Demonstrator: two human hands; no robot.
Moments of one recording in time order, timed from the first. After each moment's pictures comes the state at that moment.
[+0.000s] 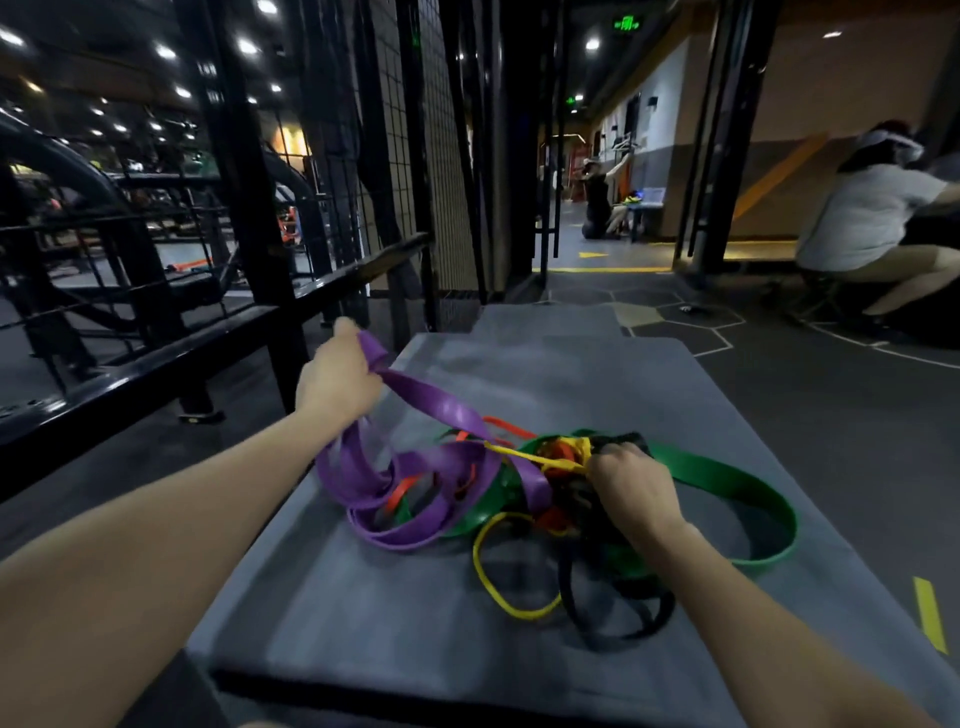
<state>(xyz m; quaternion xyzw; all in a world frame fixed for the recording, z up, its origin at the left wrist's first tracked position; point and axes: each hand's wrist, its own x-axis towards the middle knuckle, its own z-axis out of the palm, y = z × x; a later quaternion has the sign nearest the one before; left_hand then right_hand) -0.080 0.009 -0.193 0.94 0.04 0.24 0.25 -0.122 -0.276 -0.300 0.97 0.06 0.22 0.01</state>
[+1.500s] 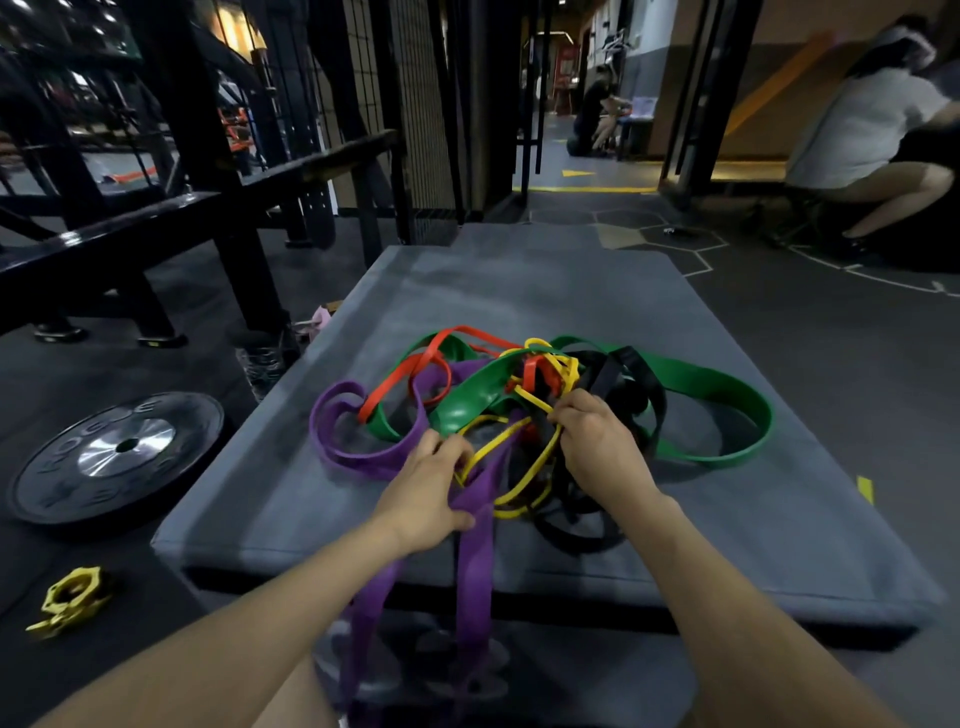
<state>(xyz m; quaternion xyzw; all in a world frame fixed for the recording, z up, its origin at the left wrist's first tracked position) -0.162 -0.056 -0.374 0.95 -0.18 -0.01 0.25 -0.150 -0.265 -0.363 0.96 0.11 0.20 -0.17</state>
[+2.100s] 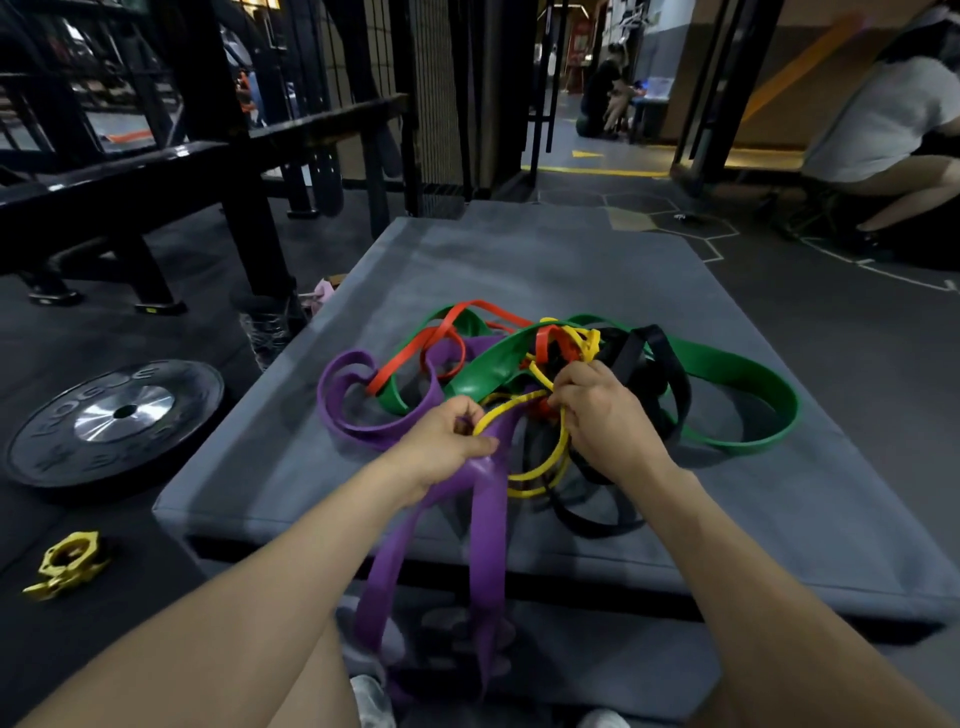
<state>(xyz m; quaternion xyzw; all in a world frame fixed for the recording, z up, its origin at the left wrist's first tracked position) -0.144 -0.060 -0.369 0.78 -0.07 -0.11 0.61 -0.151 -0.250 -0.349 0.94 0.19 0.25 -0.10</state>
